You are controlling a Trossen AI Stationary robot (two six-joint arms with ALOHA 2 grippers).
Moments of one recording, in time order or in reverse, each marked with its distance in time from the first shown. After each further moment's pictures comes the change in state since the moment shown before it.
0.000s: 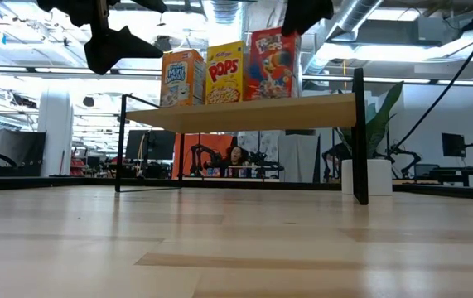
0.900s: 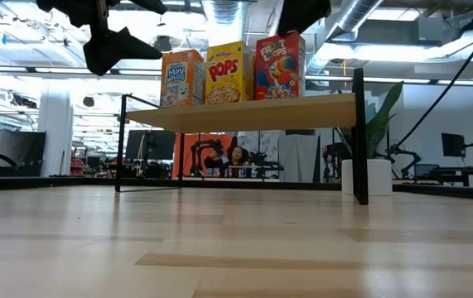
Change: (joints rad) left arm 0.000 0.000 0.000 -0.007 0.001 -0.014; right arm -0.006 0.000 0.000 0.029 0.083 -0.042
